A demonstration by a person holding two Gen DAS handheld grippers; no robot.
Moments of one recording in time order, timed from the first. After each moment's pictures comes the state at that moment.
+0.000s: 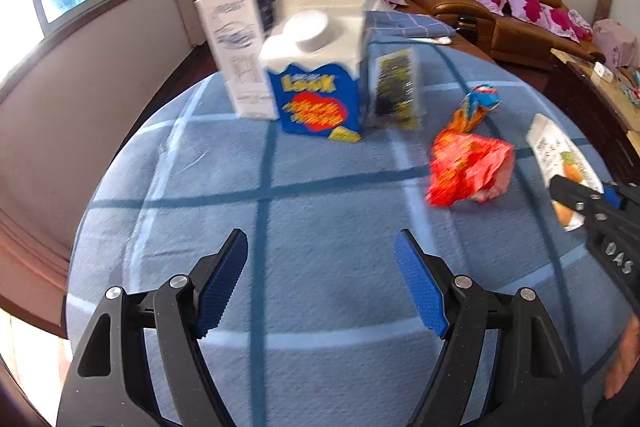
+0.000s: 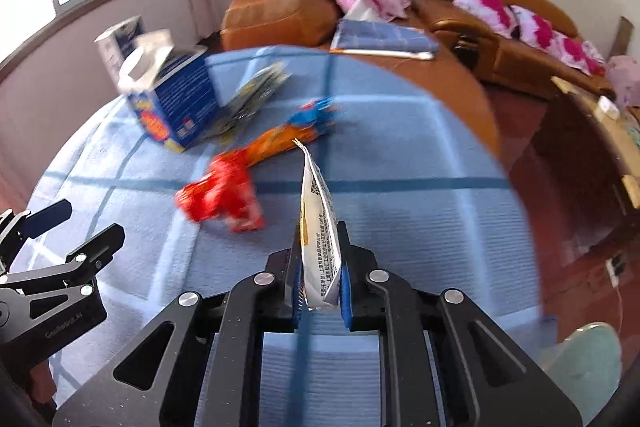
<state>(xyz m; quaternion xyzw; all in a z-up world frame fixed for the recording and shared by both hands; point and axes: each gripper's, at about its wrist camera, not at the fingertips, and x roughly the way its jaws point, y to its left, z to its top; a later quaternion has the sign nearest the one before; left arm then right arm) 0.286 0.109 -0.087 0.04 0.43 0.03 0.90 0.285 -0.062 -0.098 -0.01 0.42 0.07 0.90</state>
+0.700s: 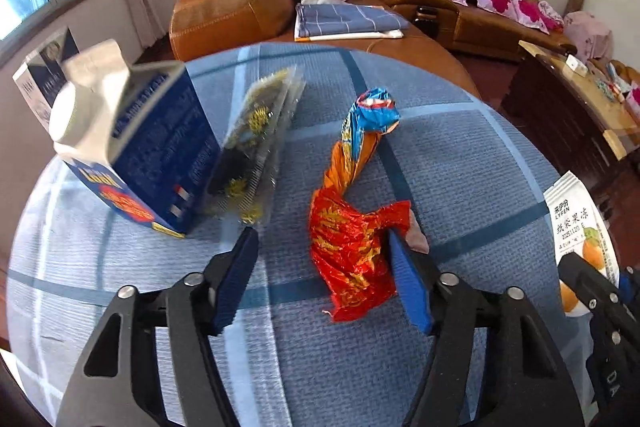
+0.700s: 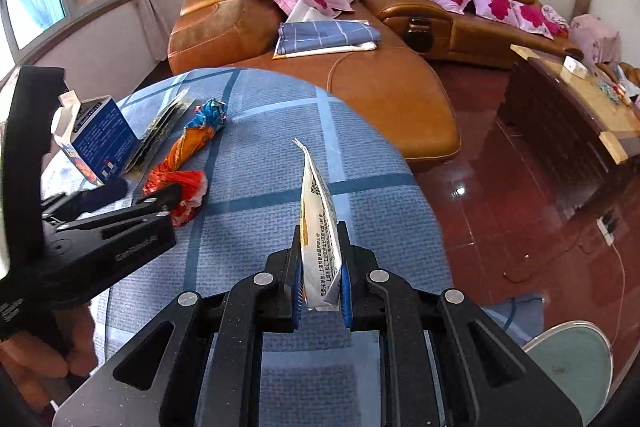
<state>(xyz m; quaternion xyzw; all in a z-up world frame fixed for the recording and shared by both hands) 0.380 0.016 -0.109 0.03 0.45 -0.04 0.89 0.299 -0.133 -0.102 0.04 0.42 0.01 0.91</state>
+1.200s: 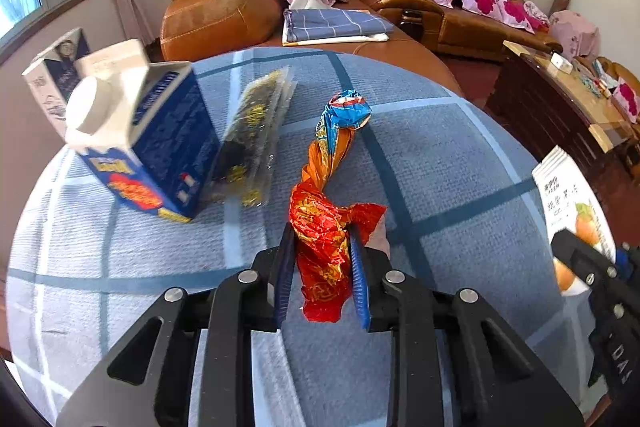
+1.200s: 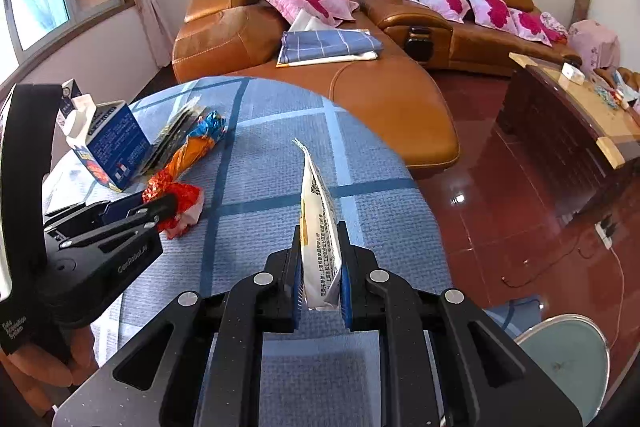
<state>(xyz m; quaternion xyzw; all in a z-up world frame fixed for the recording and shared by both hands) 0.351 0.021 -0.099 0.04 0.44 -0.06 0.90 0.281 -0.128 -0.088 0.03 0.41 0.01 0.91</state>
